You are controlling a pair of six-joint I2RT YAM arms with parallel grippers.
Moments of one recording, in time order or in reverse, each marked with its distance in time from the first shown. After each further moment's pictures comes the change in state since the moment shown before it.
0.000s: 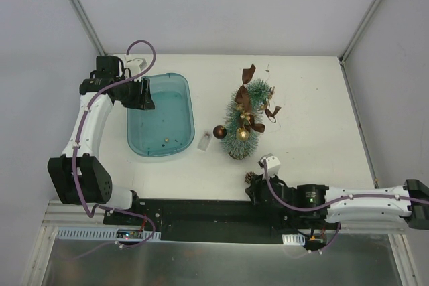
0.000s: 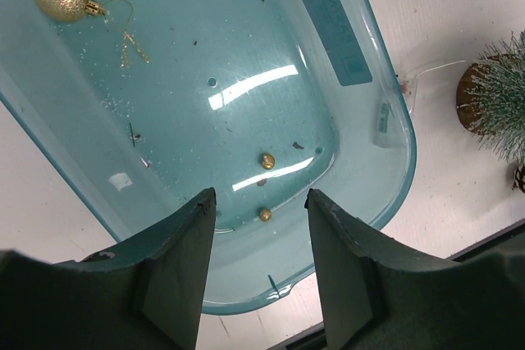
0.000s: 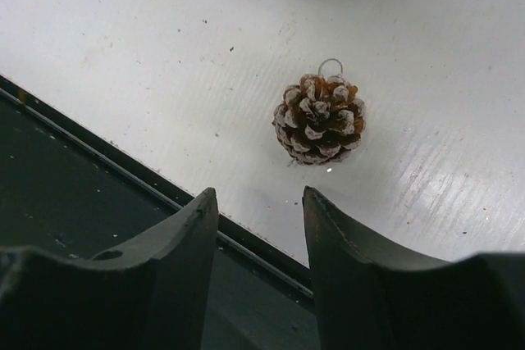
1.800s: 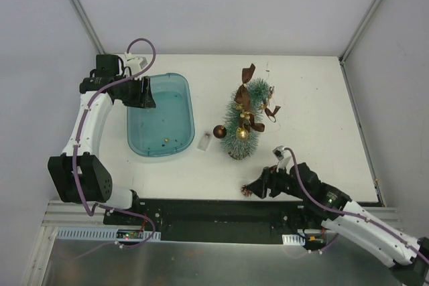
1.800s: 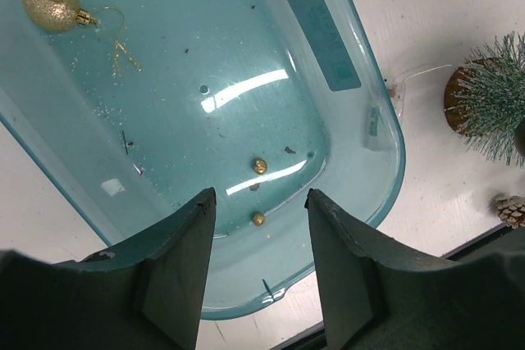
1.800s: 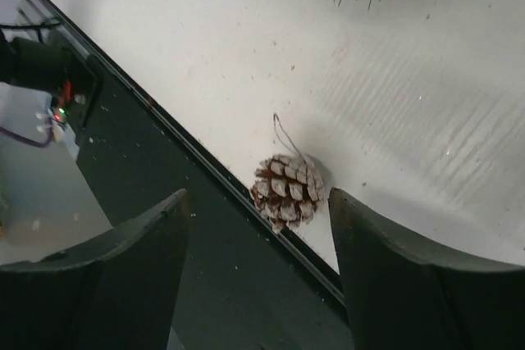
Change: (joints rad) left arm 0.000 0.010 0.017 0.001 0.027 -0.009; right arm -0.620 -0.467 -0.104 -0.011 -0.704 -0.174
